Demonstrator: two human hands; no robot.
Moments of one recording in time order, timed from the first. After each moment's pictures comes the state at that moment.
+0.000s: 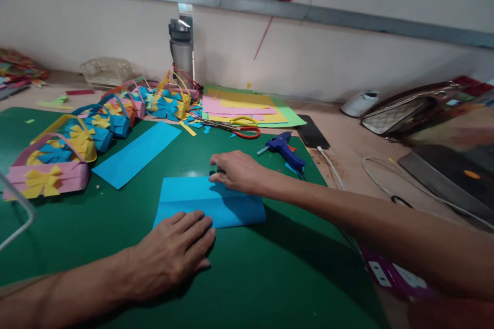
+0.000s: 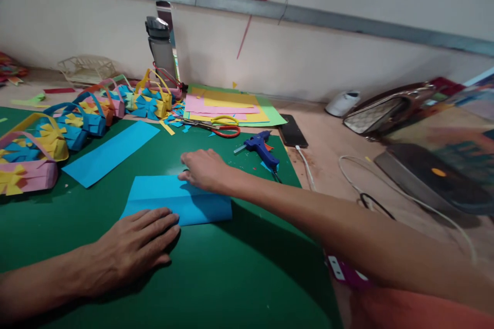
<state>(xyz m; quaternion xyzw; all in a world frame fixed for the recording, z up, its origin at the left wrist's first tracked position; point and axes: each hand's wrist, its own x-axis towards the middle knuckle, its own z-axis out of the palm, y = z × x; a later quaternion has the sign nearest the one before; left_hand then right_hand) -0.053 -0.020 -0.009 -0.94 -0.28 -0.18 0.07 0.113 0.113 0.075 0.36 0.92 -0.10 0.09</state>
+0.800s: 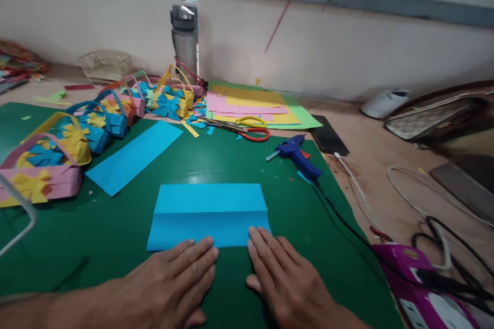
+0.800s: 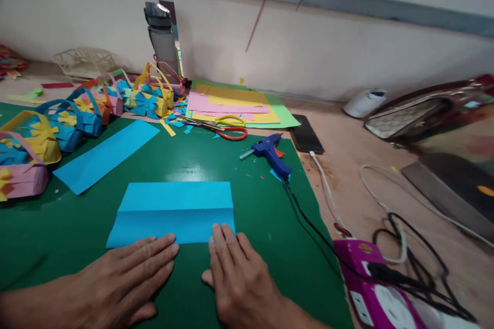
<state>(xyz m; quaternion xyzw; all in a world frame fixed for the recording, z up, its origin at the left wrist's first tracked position) -0.053 -0.027 0.019 -0.96 -0.25 -0.11 0.04 0.197 -0.008 0.000 0.28 0.93 0.17 -0.13</state>
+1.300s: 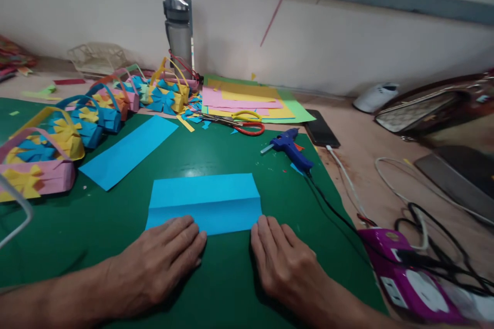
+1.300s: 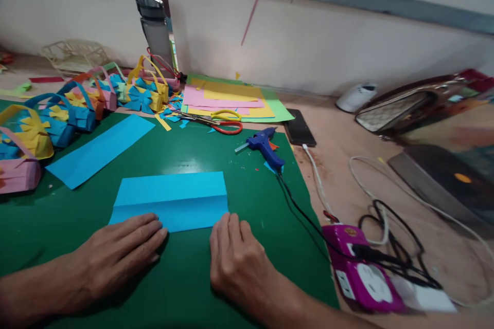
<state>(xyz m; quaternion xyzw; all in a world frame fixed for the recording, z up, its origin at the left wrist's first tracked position) -0.061 -0.019 -0.003 -0.93 -0.28 -0.21 0.06 0.195 -0.001 0.015 0.25 0.92 0.30 -0.06</state>
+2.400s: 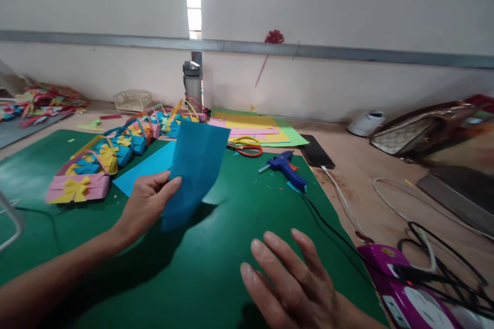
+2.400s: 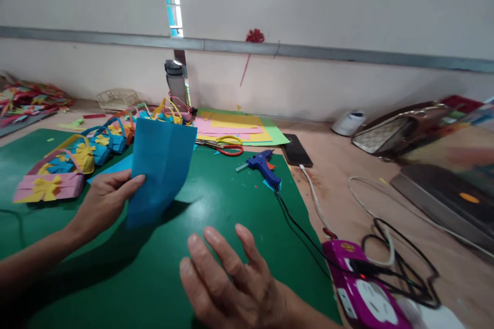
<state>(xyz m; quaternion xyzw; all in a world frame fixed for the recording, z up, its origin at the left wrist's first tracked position) -0.068 0.021 0.045 -0.58 -0.56 -0.50 -0.30 0.198 -0.004 0.042 0.13 0.89 0.21 -0.39</state>
